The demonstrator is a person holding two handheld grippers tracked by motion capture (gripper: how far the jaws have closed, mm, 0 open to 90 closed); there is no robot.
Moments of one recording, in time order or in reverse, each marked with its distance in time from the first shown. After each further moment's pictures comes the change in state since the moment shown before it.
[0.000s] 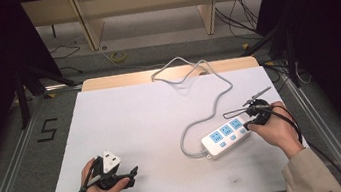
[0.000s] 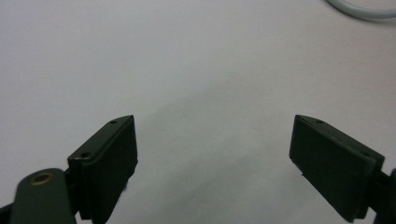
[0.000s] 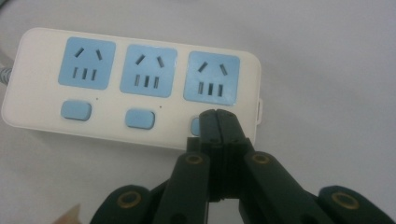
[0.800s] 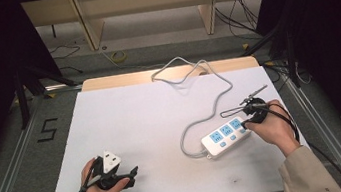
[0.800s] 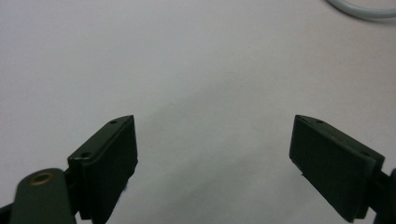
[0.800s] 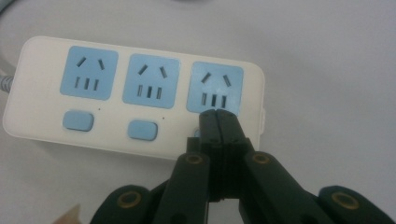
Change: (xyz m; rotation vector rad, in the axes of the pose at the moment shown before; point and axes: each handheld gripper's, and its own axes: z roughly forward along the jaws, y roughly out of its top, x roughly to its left) left arm 0.000 0.000 0.000 0.000 0.000 0.001; right arm 0.002 0.008 0.003 0.009 -0.003 -0.008
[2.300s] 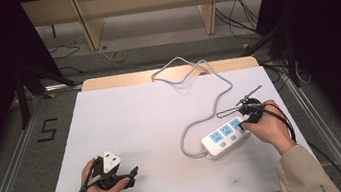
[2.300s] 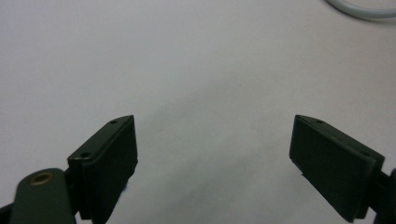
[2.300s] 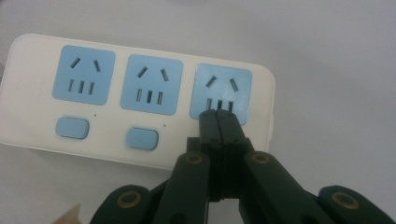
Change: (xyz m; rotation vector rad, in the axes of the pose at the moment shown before) left arm 0.000 0.000 0.000 0.001 -0.003 -0.002; right arm 0.002 0.006 0.011 0.037 0.003 -0.007
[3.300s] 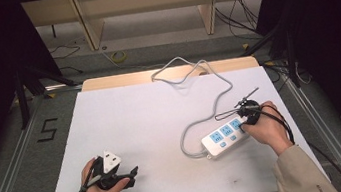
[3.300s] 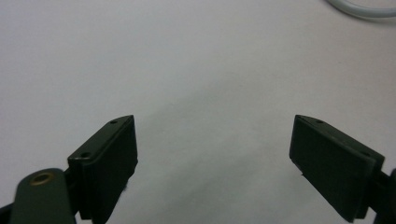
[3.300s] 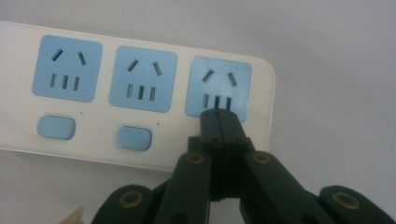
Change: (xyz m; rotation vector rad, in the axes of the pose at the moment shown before) left arm 0.000 0.000 0.000 0.001 0.003 0.007; right arm 0.004 -0.001 0.007 0.026 -0.038 -0.001
